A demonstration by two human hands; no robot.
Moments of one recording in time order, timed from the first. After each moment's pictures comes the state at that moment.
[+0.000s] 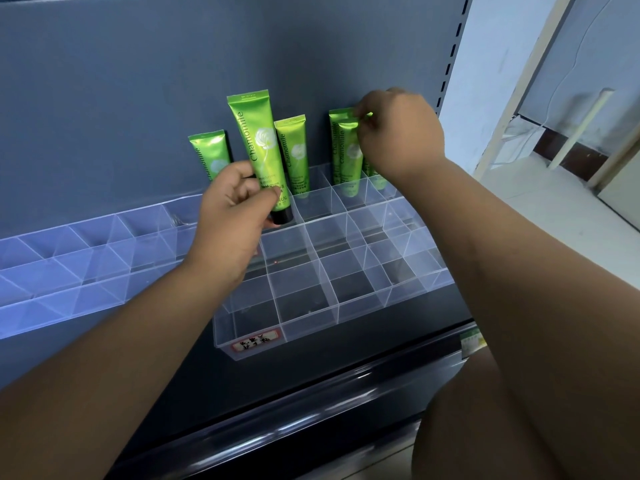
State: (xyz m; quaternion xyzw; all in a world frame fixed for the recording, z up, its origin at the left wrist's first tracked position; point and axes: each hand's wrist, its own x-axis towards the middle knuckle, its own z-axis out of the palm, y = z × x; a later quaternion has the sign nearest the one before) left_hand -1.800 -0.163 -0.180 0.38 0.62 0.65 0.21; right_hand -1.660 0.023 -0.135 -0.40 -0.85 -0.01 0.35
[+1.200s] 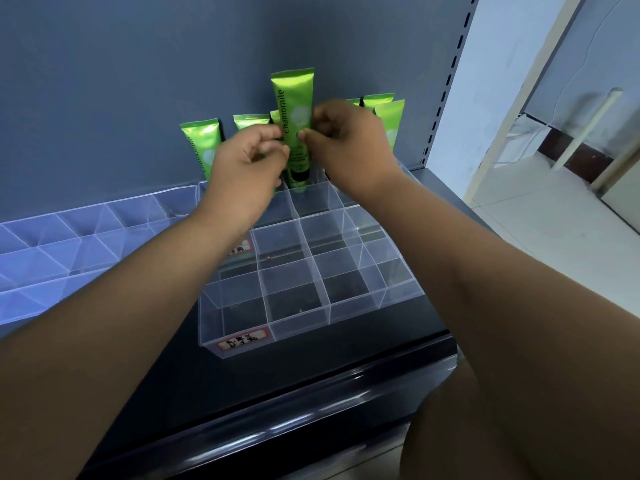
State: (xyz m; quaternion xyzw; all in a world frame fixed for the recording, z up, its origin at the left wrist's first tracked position) left_hand -1.810 -0.118 -0.168 0.42 0.65 0.61 0.18; right_hand -1.702 -0.001 -0.161 -0.30 -0.81 0.27 0.43
